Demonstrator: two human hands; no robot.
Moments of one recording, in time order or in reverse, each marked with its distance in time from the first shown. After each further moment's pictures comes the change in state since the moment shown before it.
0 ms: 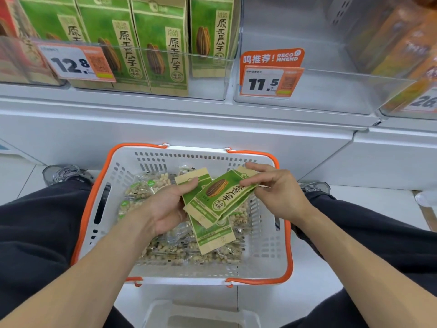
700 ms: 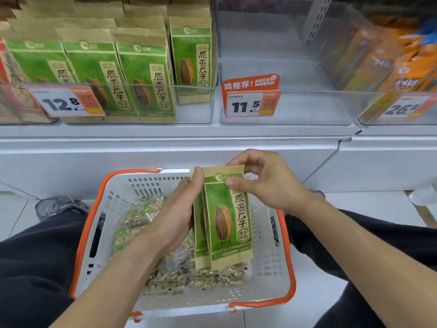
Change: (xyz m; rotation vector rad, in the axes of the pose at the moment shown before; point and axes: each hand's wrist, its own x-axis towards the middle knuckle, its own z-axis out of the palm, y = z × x) left_hand -0.038 0.028 0.050 0.253 -0.160 0.350; right_hand 0.018 -0.069 -0.009 0.111 -0.029 -0.105
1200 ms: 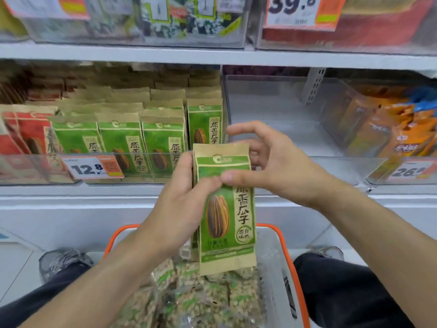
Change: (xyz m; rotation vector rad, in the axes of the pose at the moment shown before) left_hand 0.008 0.123 0.009 0.292 0.189 0.548; right_hand 0.050 -0.124 -0.030 0.061 -0.158 -0.199
